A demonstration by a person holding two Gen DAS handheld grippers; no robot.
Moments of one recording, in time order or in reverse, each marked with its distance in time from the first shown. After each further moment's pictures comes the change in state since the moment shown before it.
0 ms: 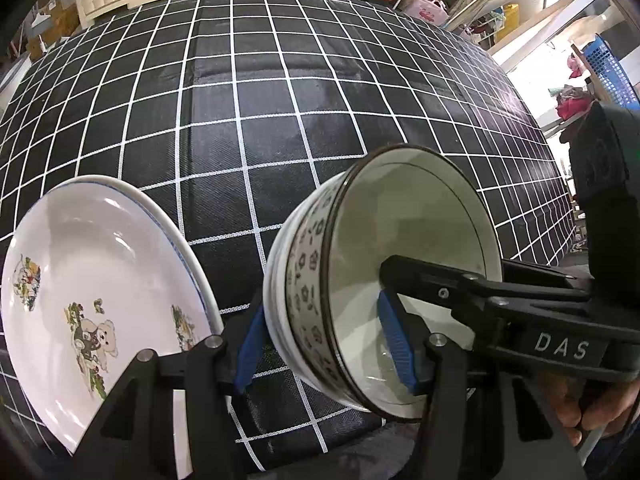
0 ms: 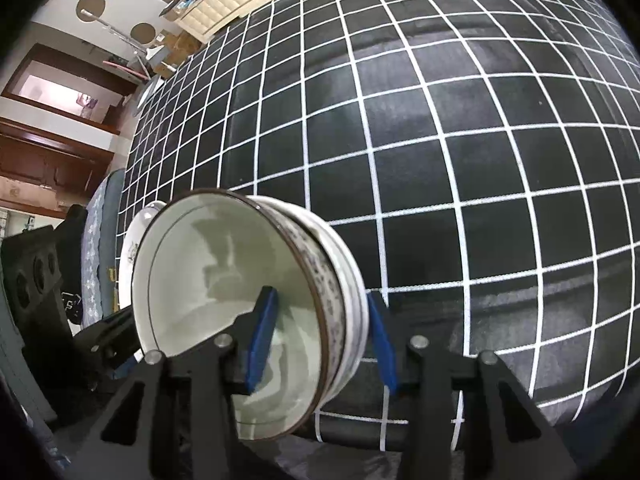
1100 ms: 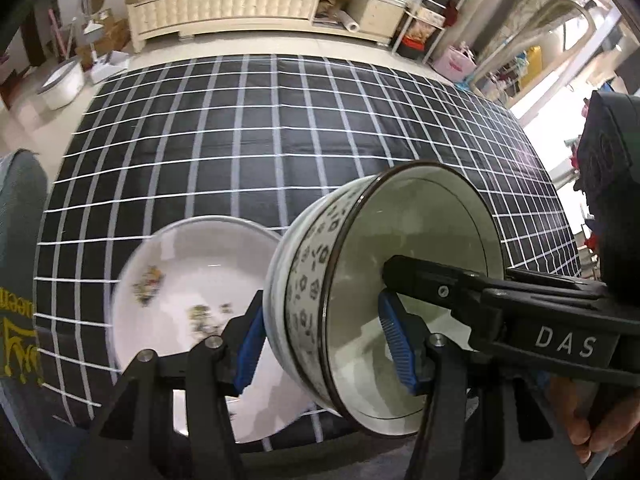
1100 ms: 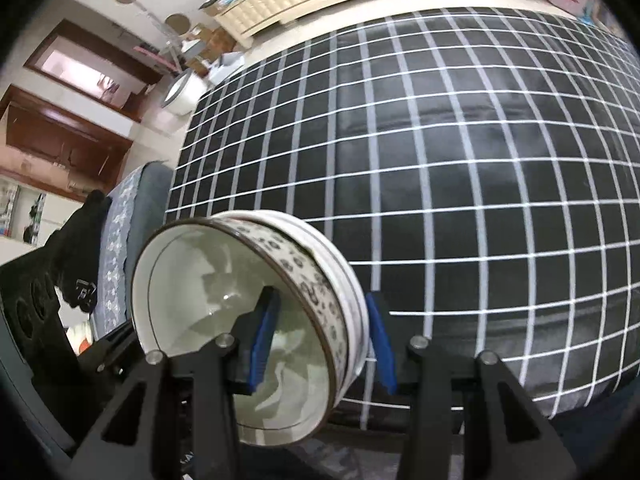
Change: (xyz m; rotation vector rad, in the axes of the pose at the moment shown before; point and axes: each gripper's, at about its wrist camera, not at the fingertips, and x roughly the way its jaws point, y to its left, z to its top) left arm -0.099 0.029 0.011 -0.084 -0.165 0.101; right arm -0.006 0.122 0.021 -0.129 -0.017 0.027
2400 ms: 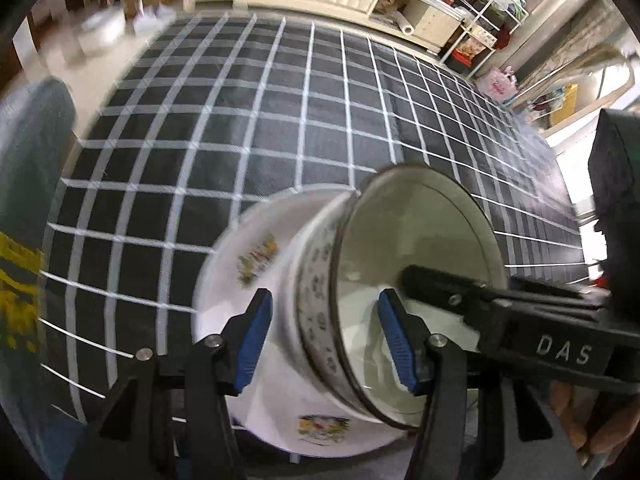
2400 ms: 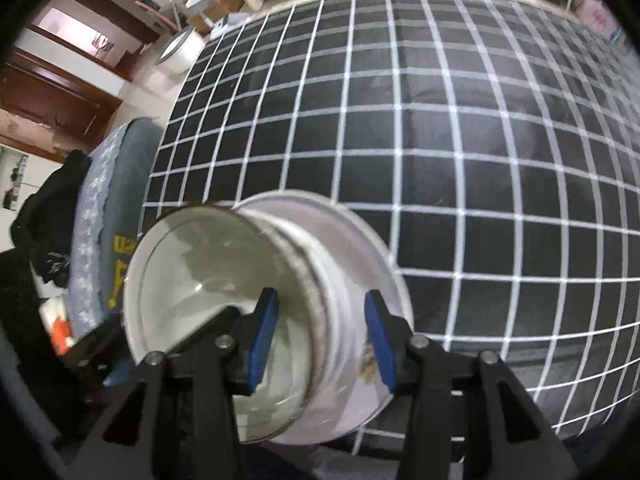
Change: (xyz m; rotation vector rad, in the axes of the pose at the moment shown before) left arm 0.015 0.100 -0.024 -0.144 0.015 0.045; right arm 0.066 0.041 0.009 -0.078 0.045 -0.121
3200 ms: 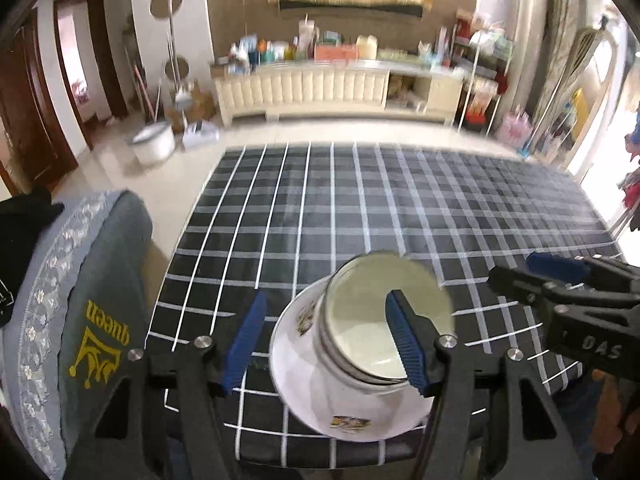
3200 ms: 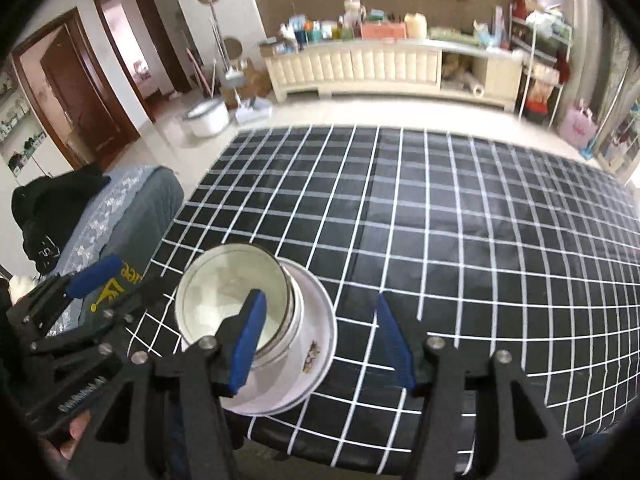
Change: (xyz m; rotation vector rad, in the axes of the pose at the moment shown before) left arm -0.117 -0.047 -0.038 0.120 -0.406 0.207; right arm -0.123 -0.003 -0.058 -0.196 -0.422 -0.068
